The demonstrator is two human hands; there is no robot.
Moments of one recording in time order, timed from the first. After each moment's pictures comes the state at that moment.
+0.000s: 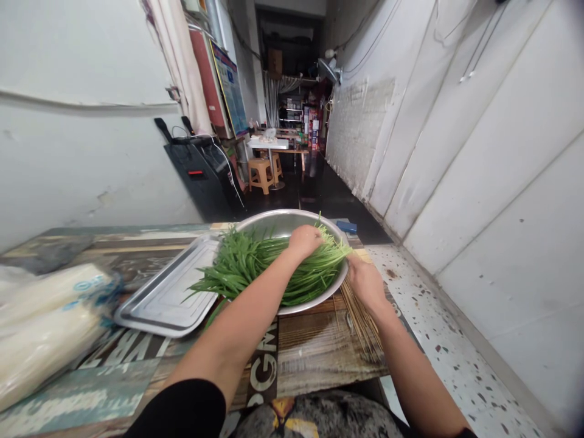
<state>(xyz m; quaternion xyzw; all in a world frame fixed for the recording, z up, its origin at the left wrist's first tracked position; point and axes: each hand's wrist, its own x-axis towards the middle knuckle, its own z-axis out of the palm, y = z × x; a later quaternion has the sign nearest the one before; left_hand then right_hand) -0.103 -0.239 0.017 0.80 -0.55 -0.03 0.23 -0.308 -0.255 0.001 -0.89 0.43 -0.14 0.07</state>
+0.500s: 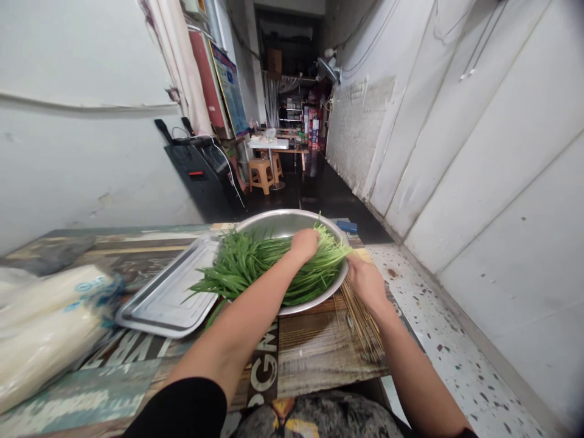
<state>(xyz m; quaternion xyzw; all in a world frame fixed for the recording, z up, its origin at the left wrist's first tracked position) -0.107 -0.243 0.009 0.82 -0.54 -0.05 0.16 -0.309 -0.256 0.002 -0.89 0.43 -0.13 0.07</state>
